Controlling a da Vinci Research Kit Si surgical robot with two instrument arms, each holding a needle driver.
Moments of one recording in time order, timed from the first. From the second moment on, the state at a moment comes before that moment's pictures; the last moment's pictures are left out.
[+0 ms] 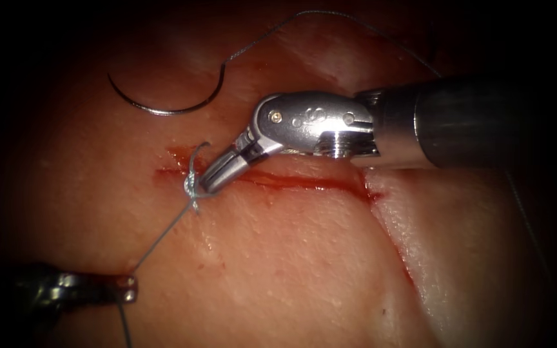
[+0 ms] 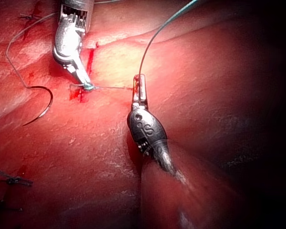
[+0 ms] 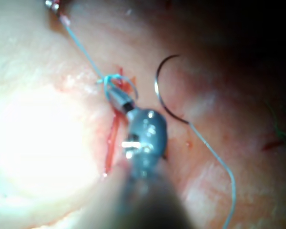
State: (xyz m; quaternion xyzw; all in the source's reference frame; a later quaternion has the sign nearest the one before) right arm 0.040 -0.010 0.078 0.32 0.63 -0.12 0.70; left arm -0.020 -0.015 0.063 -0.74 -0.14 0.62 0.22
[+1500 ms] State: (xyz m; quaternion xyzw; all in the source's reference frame) right arm 0.036 -0.004 0.085 0.27 0.56 0.06 0.78; left arm -0.023 -0.026 0.056 -0.75 -0.17 0.60 0.23
